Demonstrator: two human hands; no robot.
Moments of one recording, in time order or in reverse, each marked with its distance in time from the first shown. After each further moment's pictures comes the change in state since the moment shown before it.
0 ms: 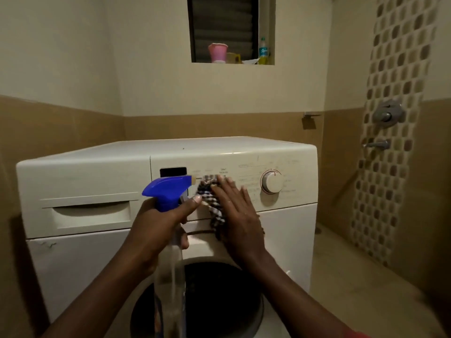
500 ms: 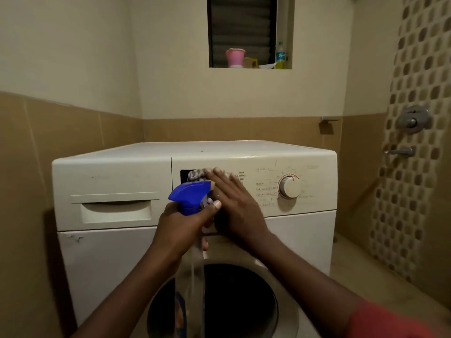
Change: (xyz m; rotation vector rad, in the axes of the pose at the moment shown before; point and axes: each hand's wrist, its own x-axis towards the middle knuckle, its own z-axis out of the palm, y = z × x) left_hand 0.002 -0.015 0.000 0.045 0.035 0.036; right_hand 0.041 -0.014 -0.001 -0.011 -0.080 -0.286
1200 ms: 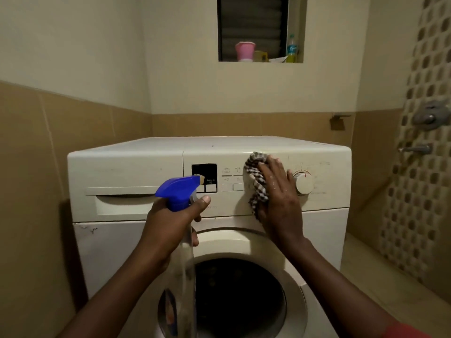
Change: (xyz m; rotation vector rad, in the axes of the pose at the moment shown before) left_hand -0.002 -0.001 -0.028 -0.005 0.072 0.027; right_hand -0.025 0.028 -0.015 -0.095 0.180 0.374
